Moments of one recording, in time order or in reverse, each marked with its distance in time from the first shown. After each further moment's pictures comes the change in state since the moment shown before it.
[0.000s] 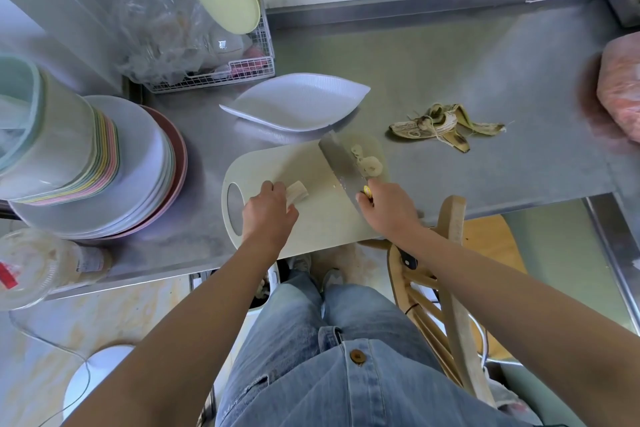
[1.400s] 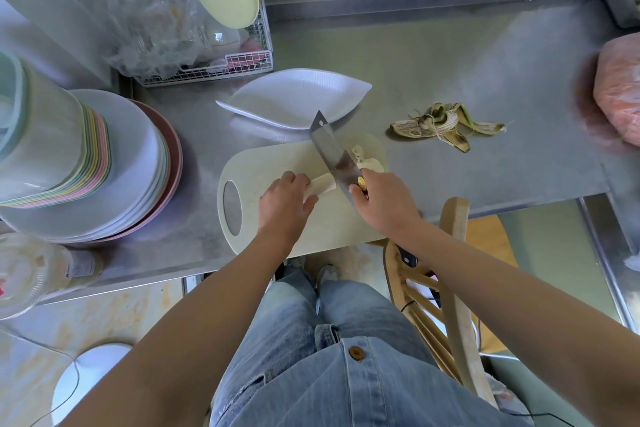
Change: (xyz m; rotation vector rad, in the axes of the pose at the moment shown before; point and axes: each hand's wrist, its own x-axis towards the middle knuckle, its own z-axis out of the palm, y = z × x) left_hand 0.011 0.020 0.000 -0.148 0.042 0.135; right_hand 0.002 -0.026 -0.019 -0.063 0.084 -0.080
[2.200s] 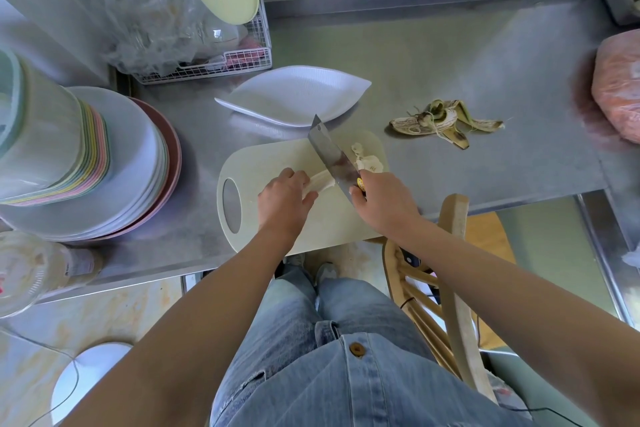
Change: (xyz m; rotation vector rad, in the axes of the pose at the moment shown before) left_hand 0.001 0.001 0.000 -0.040 0.022 -0.049; right_hand -0.005 -0.005 -0.004 -0.053 -0.052 0.014
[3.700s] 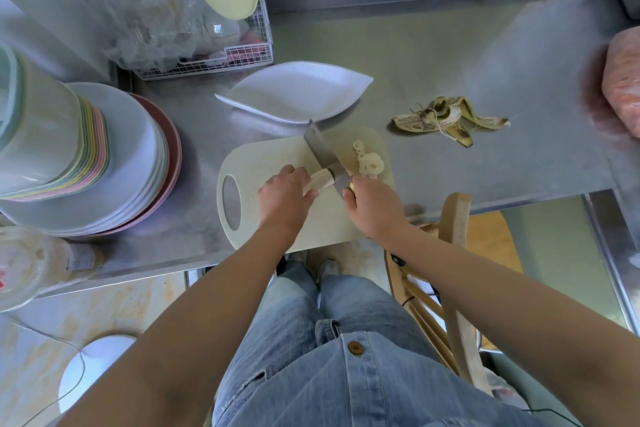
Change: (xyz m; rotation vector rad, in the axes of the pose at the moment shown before) left_hand 0.003 0.004 0.000 0.026 -0.009 -0.043; right_hand 0.002 -0.001 0.026 0.012 -0.033 0.012
